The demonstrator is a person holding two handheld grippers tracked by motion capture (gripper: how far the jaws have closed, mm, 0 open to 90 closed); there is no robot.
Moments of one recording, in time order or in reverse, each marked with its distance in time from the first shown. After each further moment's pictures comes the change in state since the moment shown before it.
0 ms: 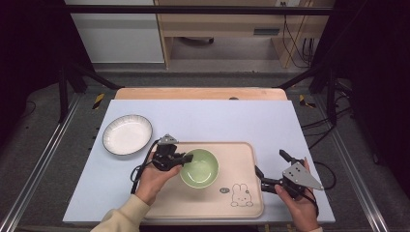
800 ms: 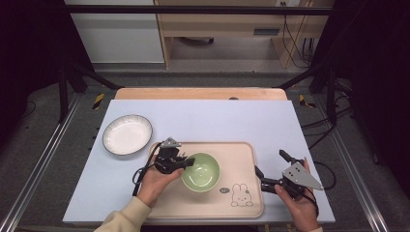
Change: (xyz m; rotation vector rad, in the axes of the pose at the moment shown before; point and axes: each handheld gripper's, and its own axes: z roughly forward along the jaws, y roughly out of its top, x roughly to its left) left arm -0.001 -0.008 0.007 0.037 -0.008 0.002; right arm 0.000 0.000 0.000 0.004 0.001 -0.004
